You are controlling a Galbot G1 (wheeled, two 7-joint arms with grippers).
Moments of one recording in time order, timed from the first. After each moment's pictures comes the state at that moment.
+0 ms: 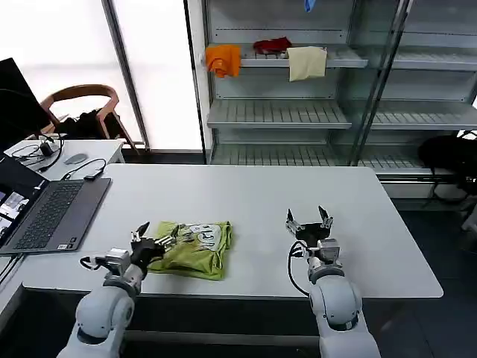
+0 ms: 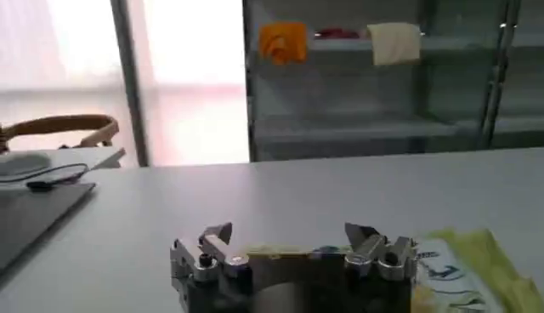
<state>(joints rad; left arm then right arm) 1.16 -1.26 -0.55 -1.90 -0.29 0.50 0.05 -1.07 1.54 0.43 1.87 -0.06 -0.41 0.04</state>
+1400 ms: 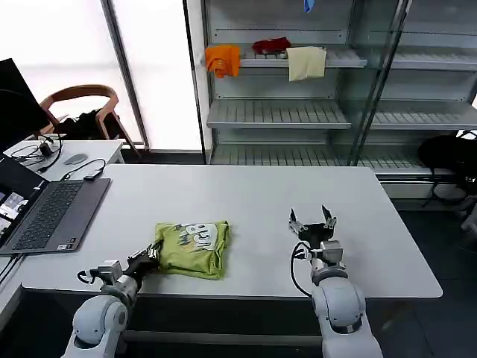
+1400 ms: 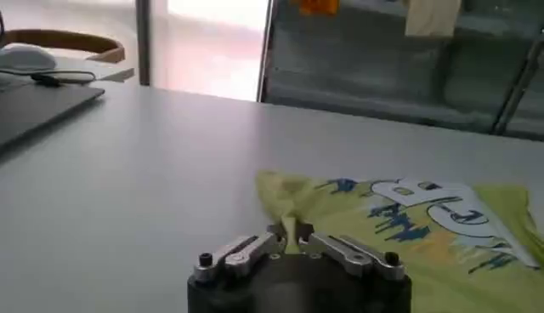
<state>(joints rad) 1.18 -1.28 -0.59 -1.79 -0.43 0.52 0.06 -1.08 1.53 0.45 1.90 -0.07 -0.40 0.04</state>
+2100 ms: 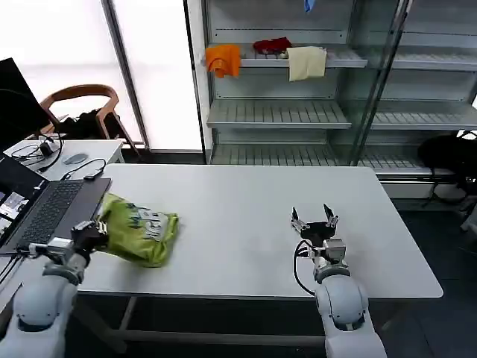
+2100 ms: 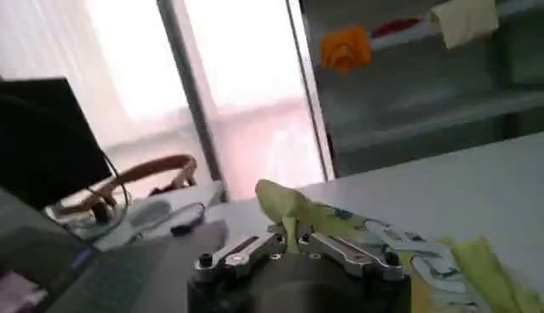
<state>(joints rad) 1.12 -1.08 -0.76 -1.83 -0.17 0.43 0.16 -1.06 1.51 0.45 1.87 -0.04 -0.39 0.04</state>
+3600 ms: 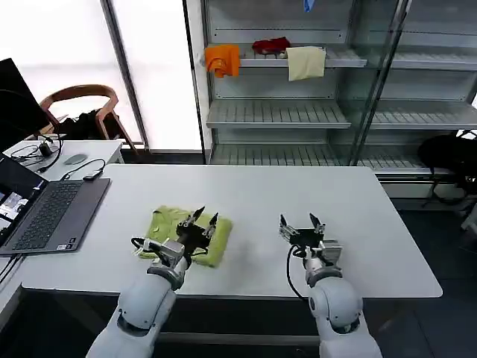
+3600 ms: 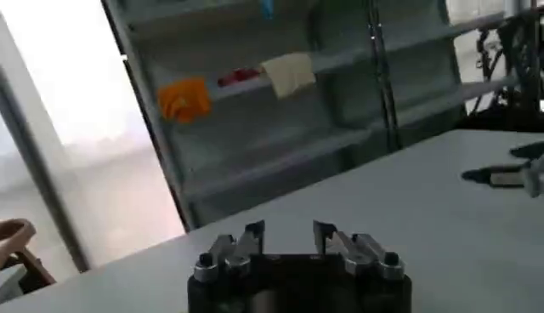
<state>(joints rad) 1.04 -1.26 -0.25 -2.01 -0.07 0.55 0.05 -1.06 1.53 0.39 1.89 0.16 -0.51 0.06</state>
